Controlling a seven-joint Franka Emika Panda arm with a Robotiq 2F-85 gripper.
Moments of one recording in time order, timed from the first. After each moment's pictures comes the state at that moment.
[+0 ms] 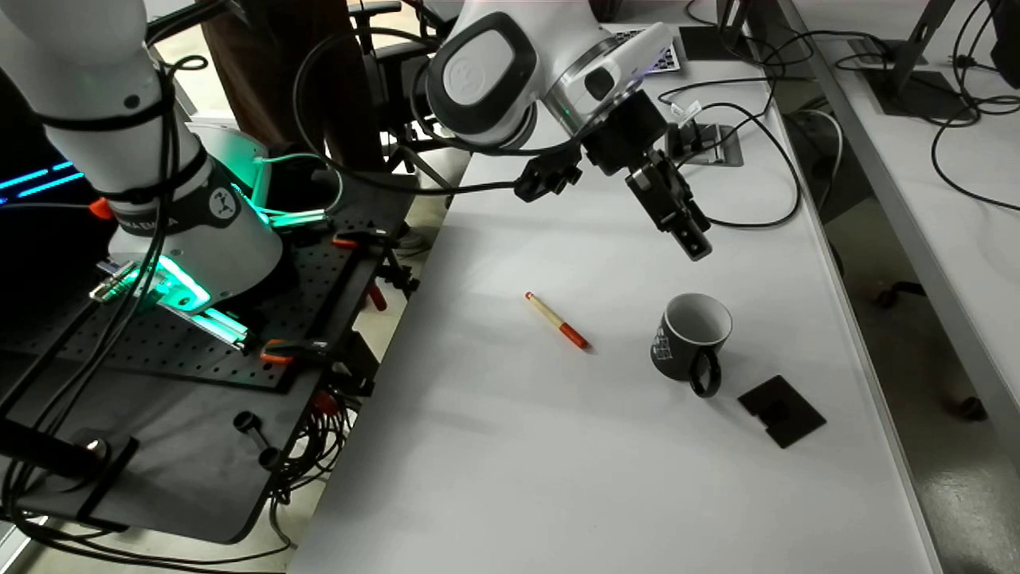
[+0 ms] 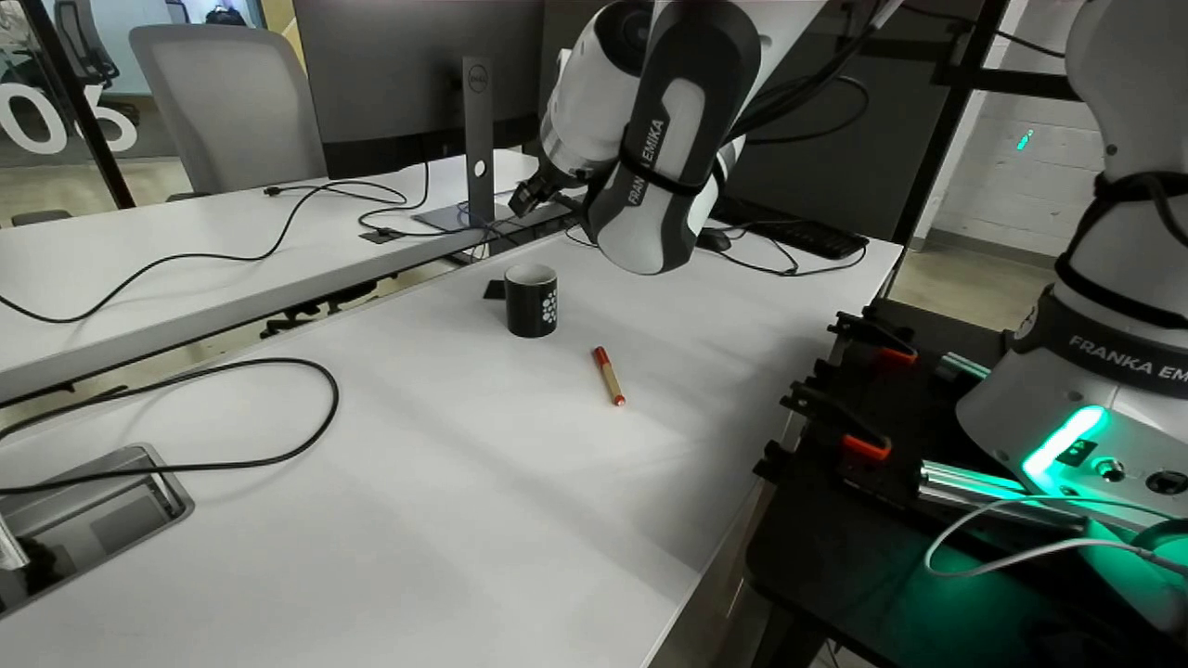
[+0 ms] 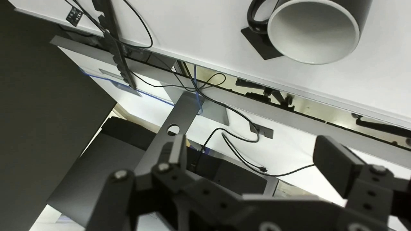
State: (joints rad) arm 1.29 0.95 -1.04 -2.43 0.35 3.45 0.33
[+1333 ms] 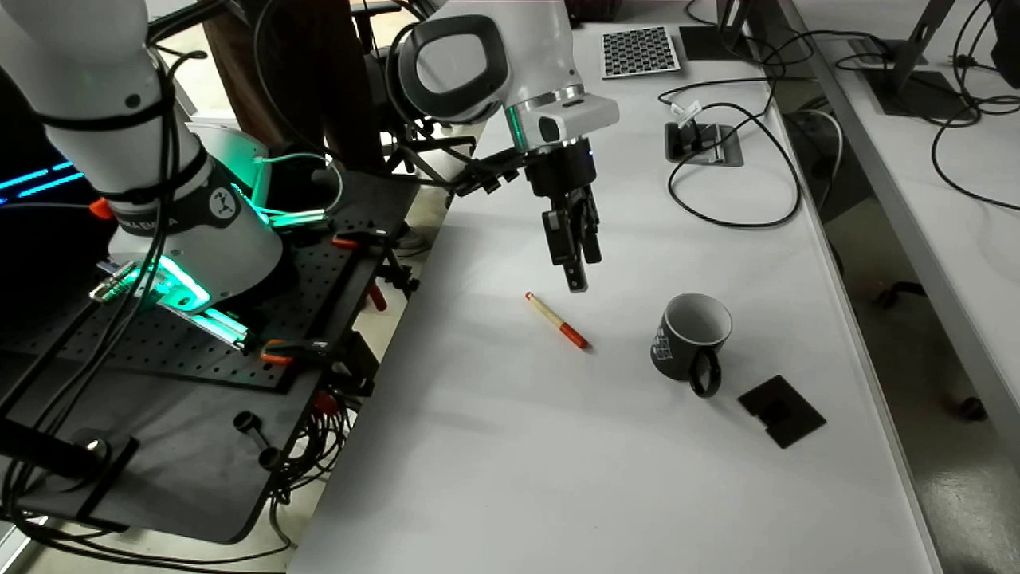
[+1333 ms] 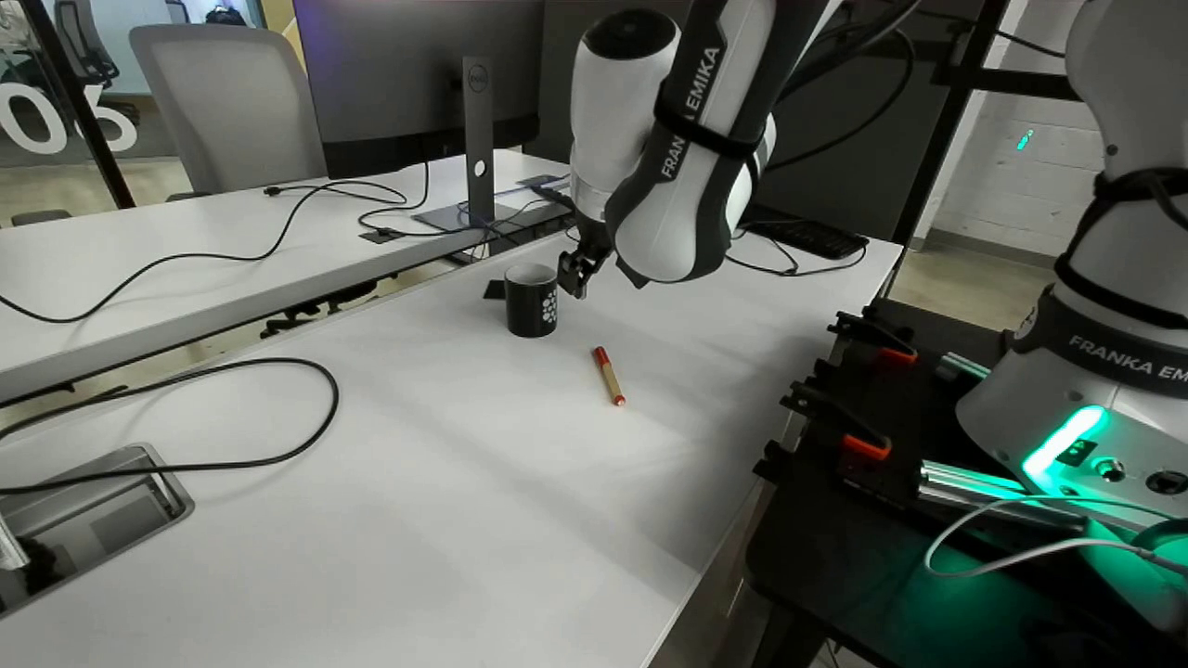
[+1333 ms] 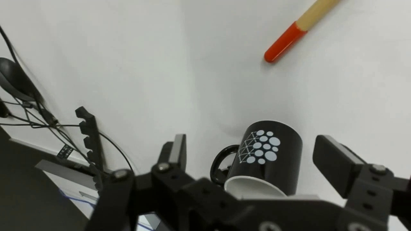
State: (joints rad) arm 1.31 0.74 -0.94 -2.53 0.35 3.10 0.30
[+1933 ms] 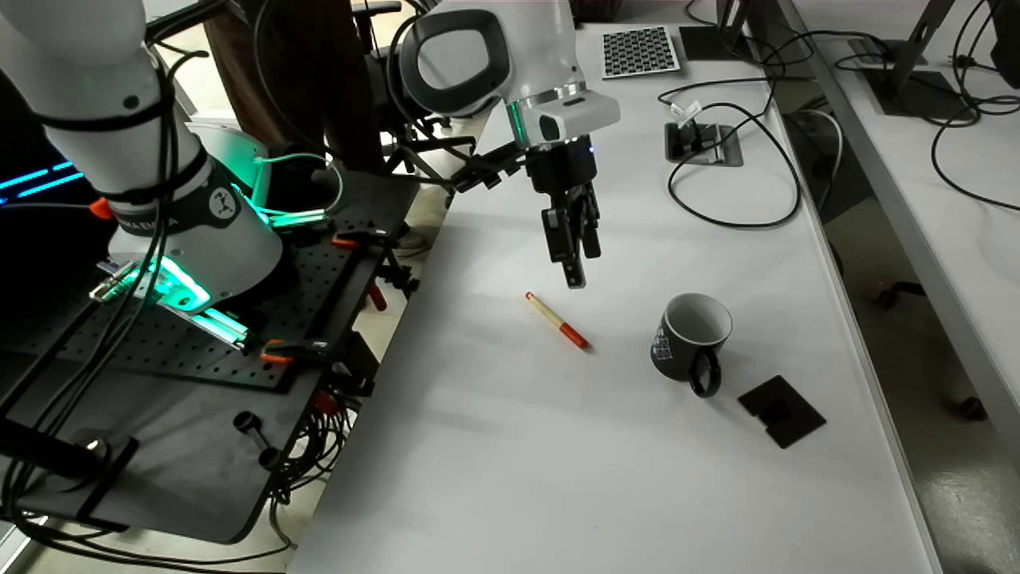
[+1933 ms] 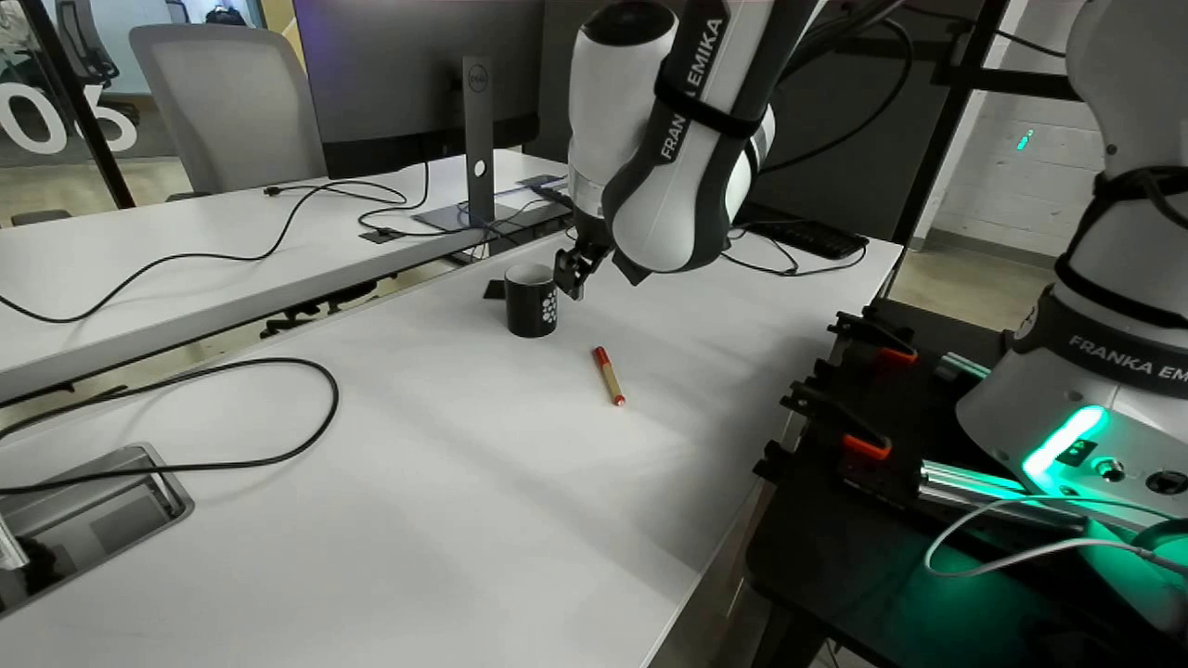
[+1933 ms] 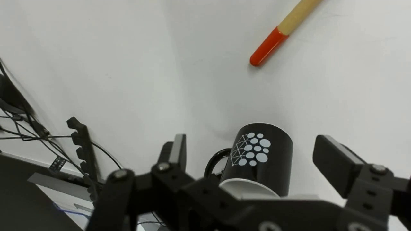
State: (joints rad) arm 1.28 0.70 -0.93 -2.52 0.33 3.08 0.32
